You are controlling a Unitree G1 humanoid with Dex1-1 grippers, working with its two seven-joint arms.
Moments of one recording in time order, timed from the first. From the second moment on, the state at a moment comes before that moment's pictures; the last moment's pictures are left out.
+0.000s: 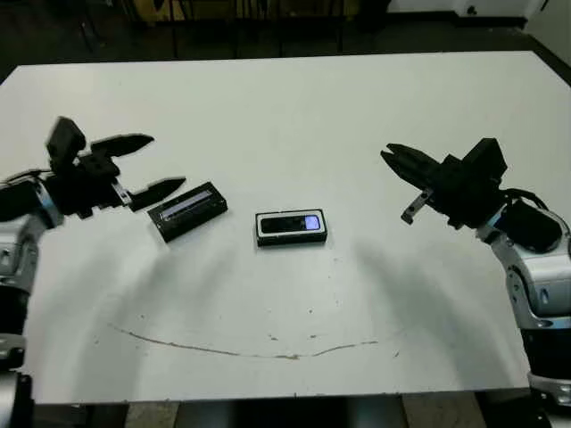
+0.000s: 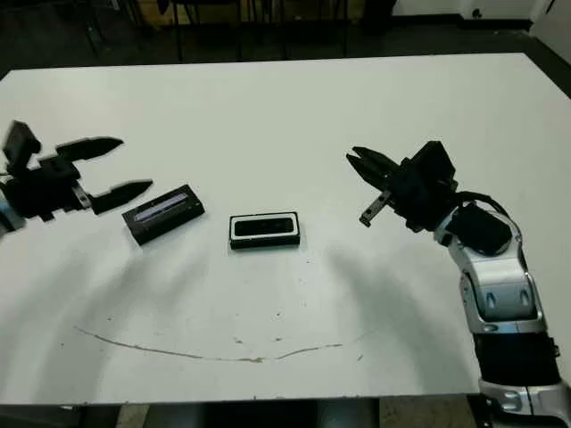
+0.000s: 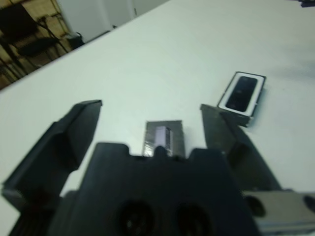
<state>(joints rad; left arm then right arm) -0.46 0.68 0.06 0.46 -0.34 0.02 -1.07 -0.32 -0.54 -0.01 -0.03 0.13 0.07 0.69</state>
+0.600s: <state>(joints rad) -0.51 0.66 -0.02 0.66 -0.18 -0.08 -1.11 -0.31 -0.55 0.02 0.00 0.11 0.00 0.70</state>
